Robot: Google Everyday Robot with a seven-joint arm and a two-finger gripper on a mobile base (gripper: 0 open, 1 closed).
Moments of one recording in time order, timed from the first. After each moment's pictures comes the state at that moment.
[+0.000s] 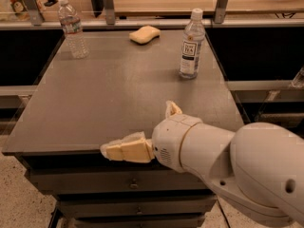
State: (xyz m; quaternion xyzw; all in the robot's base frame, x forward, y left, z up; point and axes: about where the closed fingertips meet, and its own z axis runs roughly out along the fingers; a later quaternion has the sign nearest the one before) arm 0.421 0.026 0.876 -0.30 0.78 0.24 0.50
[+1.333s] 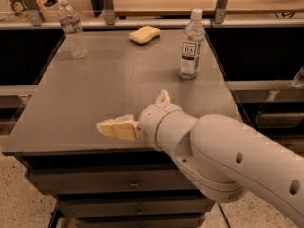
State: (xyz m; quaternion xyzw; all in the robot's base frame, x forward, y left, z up) arm 0.489 0.040 0.858 -0.26 0.78 0.18 0.54
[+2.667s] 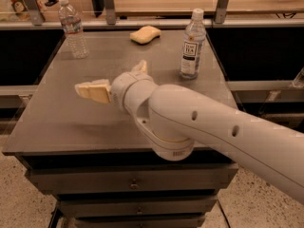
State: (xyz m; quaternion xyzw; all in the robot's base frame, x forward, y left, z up) arm 0.571 0.093 0.903 -0.22 0.74 0.18 0.61
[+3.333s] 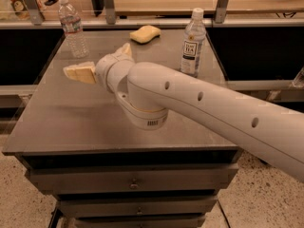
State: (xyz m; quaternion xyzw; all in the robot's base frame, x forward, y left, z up) arm 0.633 0.137 0.915 -0.24 0.72 0.17 0.63
